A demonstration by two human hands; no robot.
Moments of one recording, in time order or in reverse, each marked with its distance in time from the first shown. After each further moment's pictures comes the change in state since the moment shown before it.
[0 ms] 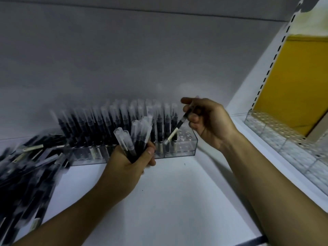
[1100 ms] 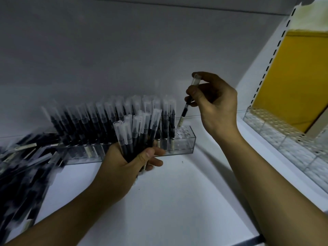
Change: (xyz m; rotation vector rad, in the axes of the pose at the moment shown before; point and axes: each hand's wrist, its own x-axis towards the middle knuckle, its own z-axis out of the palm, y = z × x) left_hand -0.006 0.016 0.005 -0.066 -0.091 -0.046; right_hand 0.000 -0.003 0.005 -0.594 0.225 -0.736
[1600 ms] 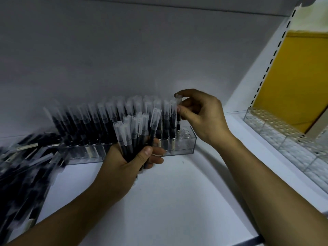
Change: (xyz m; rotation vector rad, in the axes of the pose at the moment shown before) left_hand -0.001 0.001 -0.001 -0.042 0.029 0.039; right_hand -0.009 0.013 0.003 -0.251 -0.288 0.017
